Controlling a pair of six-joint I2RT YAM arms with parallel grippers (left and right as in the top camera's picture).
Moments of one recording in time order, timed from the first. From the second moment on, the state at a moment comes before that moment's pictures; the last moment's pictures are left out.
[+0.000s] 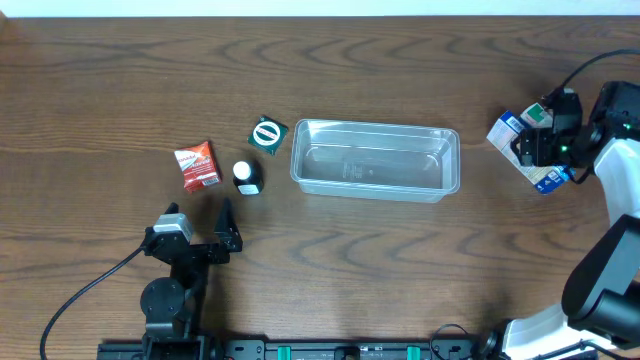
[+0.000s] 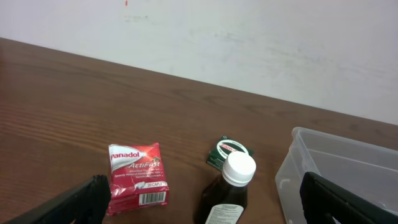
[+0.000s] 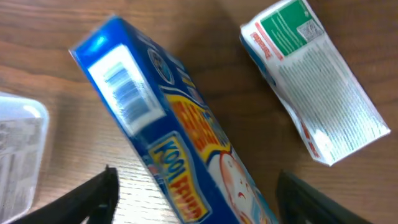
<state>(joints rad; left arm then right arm) -0.01 0.01 0.02 -0.11 0.03 -0.25 -0.39 1.76 1.23 -0.65 -0.28 -0.39</state>
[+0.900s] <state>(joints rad) -0.01 0.01 0.02 -0.11 0.03 -0.25 -0.38 1.67 1.32 -0.66 -0.27 -0.34</state>
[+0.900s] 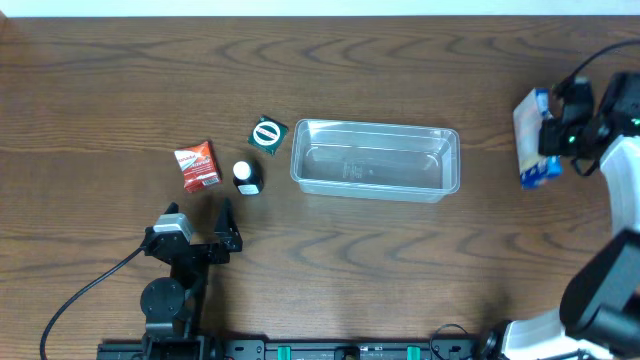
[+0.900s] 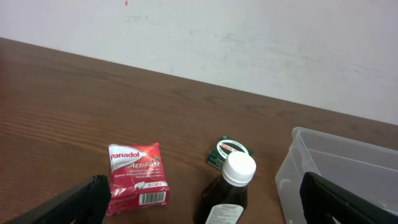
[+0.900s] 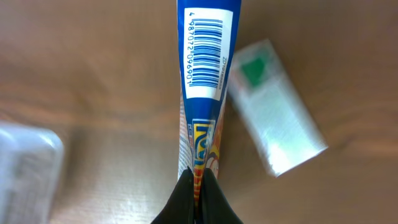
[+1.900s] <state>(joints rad) -0.01 0.01 0.02 -0.11 0.03 -0.25 0.19 1.48 1.47 -1.06 -0.40 -1.19</state>
